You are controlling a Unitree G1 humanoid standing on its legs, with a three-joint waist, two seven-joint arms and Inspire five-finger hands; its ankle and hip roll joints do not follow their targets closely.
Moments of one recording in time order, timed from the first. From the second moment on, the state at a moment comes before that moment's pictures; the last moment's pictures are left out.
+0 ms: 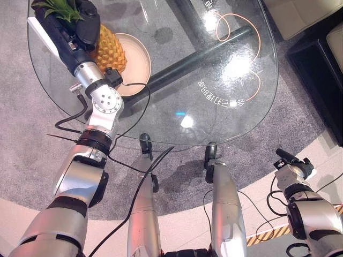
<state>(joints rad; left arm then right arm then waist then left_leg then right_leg) -1.11 0.49 -0.31 0.87 -0.30 -0.64 0.85 -0.71 -0.51 0.00 1.31 0.95 -0.10 -0.55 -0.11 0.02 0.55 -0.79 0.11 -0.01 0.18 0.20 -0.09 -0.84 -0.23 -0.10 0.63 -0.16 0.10</state>
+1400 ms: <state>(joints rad) -1.16 0.49 -0.31 0.90 -0.40 -0.57 0.60 -0.69 -0.48 0.05 1.39 1.02 0.30 0.04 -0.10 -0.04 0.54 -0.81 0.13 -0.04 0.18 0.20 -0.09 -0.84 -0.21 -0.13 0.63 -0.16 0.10</state>
